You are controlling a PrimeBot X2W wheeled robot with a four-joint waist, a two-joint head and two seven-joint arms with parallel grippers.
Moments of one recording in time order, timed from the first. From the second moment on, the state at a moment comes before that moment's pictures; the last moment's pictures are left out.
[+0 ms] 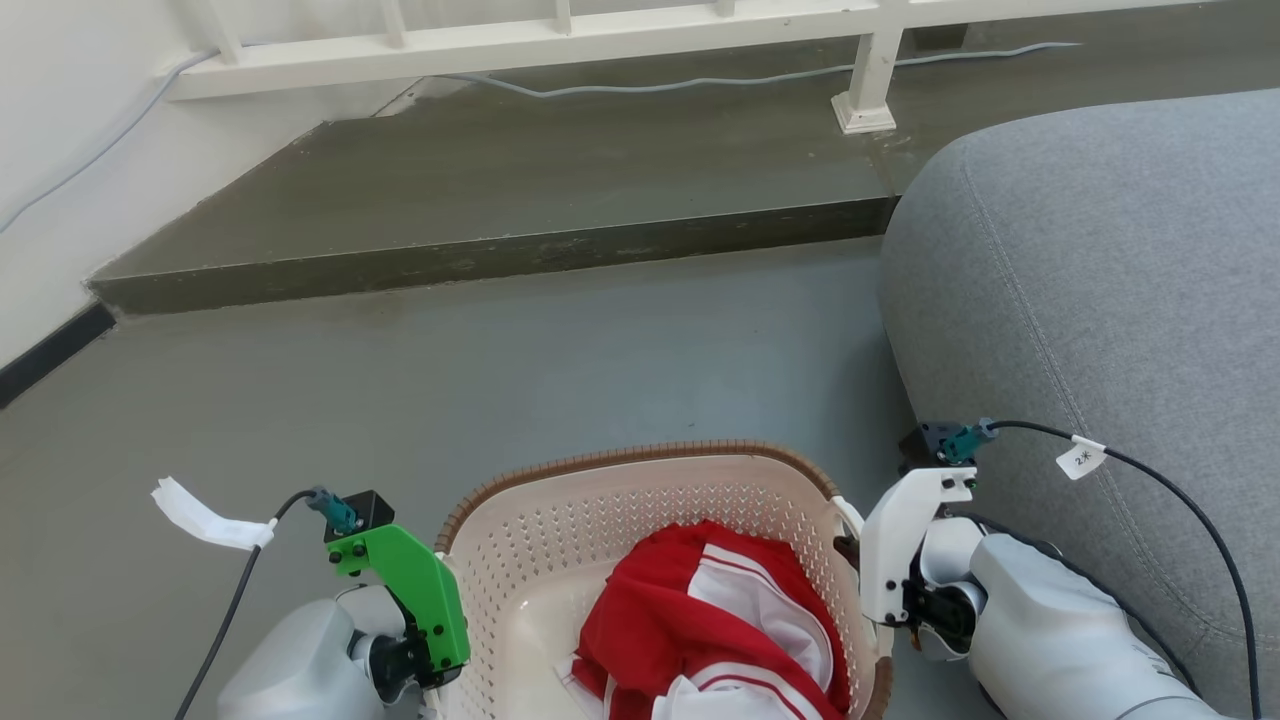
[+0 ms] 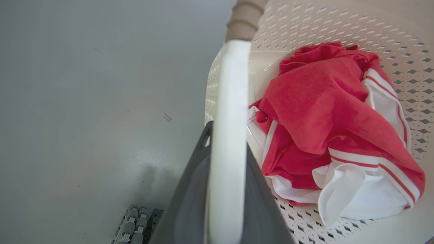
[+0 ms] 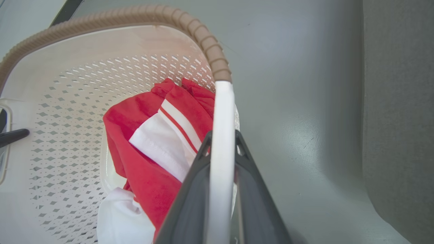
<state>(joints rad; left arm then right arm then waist) -0.58 0.00 -0.58 1.22 -0.91 -0.13 0.41 -0.56 -0.03 0.63 1.19 0.70 0.13 0.22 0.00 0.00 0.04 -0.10</state>
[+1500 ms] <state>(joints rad) -0.60 0.00 -0.61 1.20 -0.93 -0.10 0.28 -0.61 -0.03 0.65 1.20 0.73 0.13 0.11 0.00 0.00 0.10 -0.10</state>
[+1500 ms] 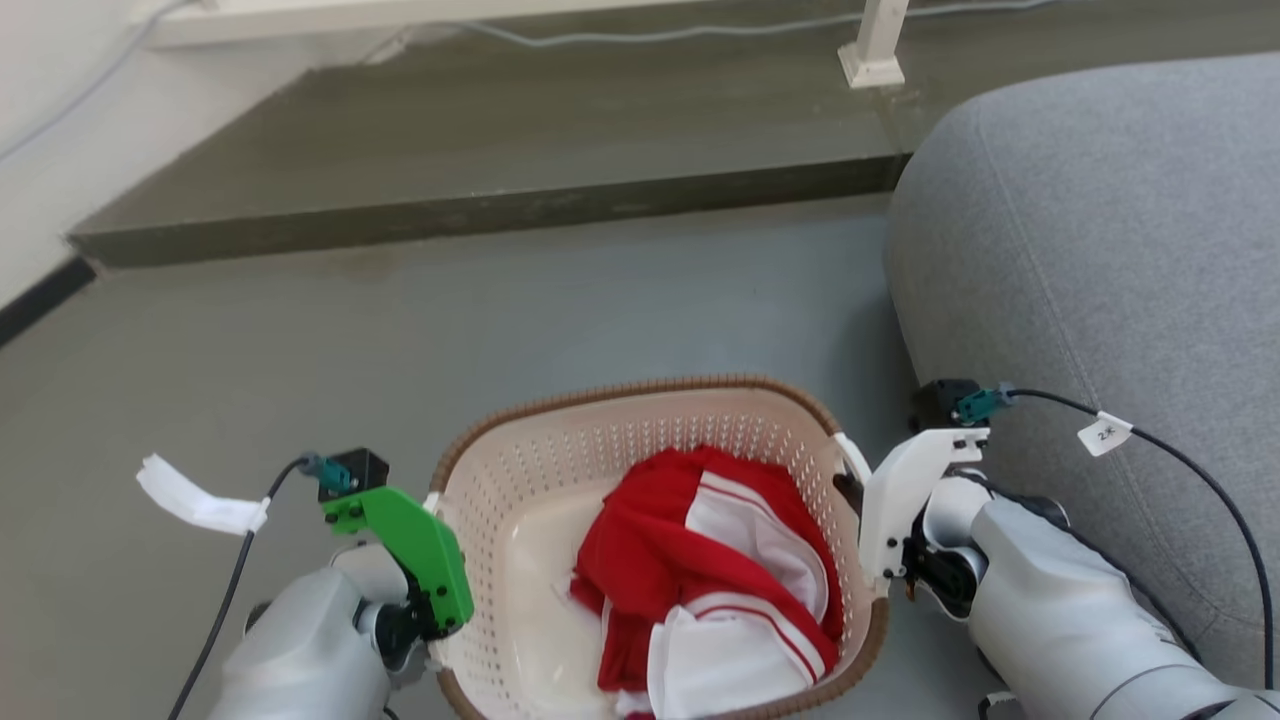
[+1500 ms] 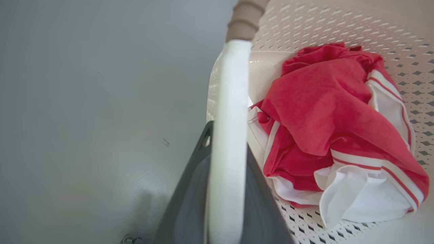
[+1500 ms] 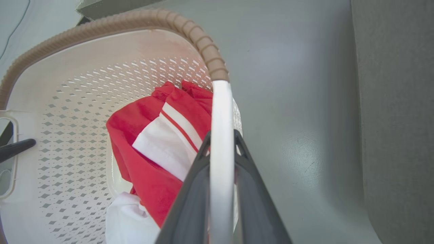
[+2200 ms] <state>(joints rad) -0.75 -0.01 -0.67 1.15 -0.85 -0.06 0.13 -0.71 -0.06 0.65 1.18 0.71 0.13 -0.06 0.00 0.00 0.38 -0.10</state>
